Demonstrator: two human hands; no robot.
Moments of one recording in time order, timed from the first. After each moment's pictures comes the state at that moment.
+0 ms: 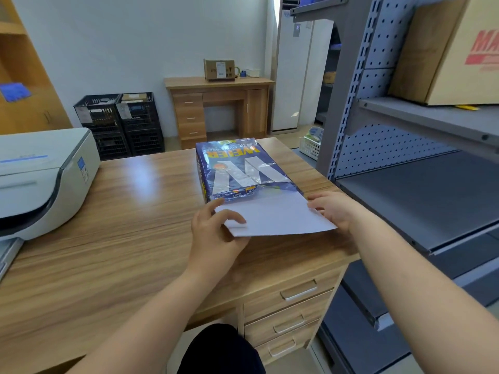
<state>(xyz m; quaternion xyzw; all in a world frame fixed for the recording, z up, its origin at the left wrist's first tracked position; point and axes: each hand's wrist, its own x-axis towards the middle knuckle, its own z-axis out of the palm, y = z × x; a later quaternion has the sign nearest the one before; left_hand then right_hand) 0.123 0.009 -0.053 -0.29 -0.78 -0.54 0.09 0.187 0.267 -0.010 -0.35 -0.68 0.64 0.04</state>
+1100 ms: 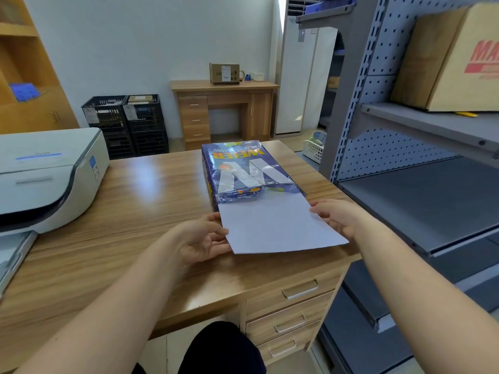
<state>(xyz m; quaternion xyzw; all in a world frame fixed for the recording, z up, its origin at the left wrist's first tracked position) 0.087 -0.016 -0.019 0.03 -0.54 -0.71 -0.46 0.195 0.272 -0.021 -0.35 -0.67 0.66 0.01</state>
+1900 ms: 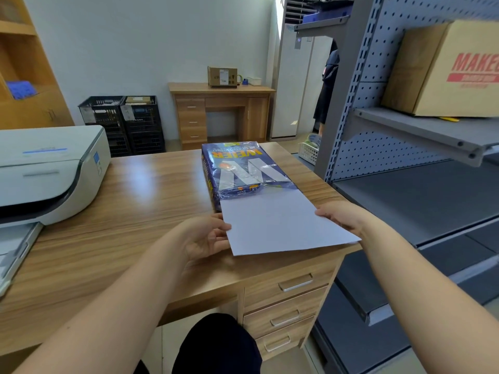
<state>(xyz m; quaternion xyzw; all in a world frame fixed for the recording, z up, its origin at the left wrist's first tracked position) 0.103 -0.021 -0.018 0.01 -0.54 -0.70 -0.46 0.225 0.266 -0.009 -0.36 -0.73 0.57 0.00</state>
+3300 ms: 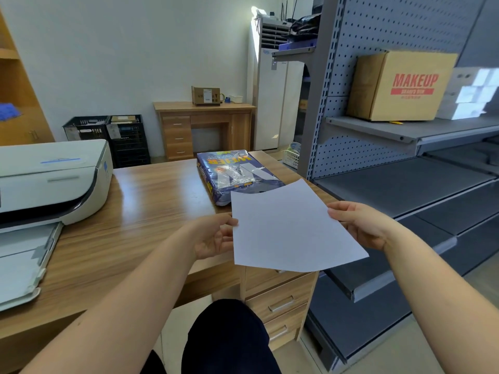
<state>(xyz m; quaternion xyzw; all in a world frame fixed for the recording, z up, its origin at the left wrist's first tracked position) 0.164 -0.059 0.002 -0.07 -0.58 -0.66 -0.48 0.346 0.200 0.019 -0.25 -0.63 0.73 0.07</state>
